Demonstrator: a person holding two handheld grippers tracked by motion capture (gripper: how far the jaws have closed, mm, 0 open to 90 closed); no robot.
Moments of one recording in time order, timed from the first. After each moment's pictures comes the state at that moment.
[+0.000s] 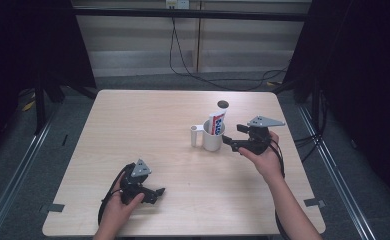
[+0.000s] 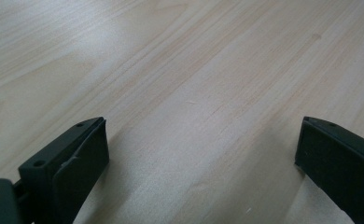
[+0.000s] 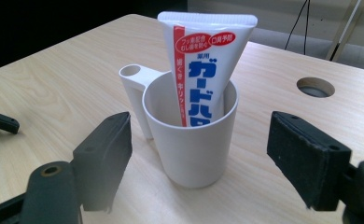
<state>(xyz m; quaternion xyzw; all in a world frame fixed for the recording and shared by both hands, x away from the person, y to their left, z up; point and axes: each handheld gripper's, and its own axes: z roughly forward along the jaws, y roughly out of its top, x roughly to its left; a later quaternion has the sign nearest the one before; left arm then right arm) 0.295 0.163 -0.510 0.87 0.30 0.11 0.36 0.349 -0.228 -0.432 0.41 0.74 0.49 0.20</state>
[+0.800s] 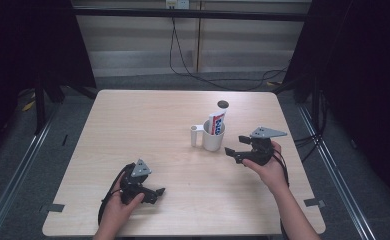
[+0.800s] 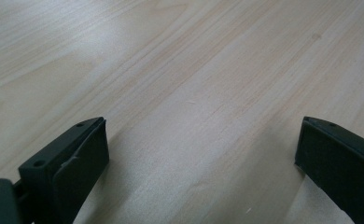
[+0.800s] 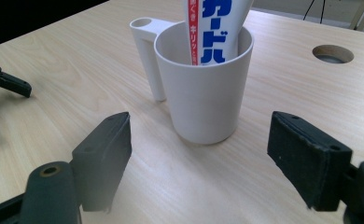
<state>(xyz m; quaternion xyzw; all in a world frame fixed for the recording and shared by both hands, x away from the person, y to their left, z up) 0.295 0.163 -0.510 0.87 0.30 0.11 0.36 0.329 -0.238 -0.454 0.41 0.76 0.48 0.17</state>
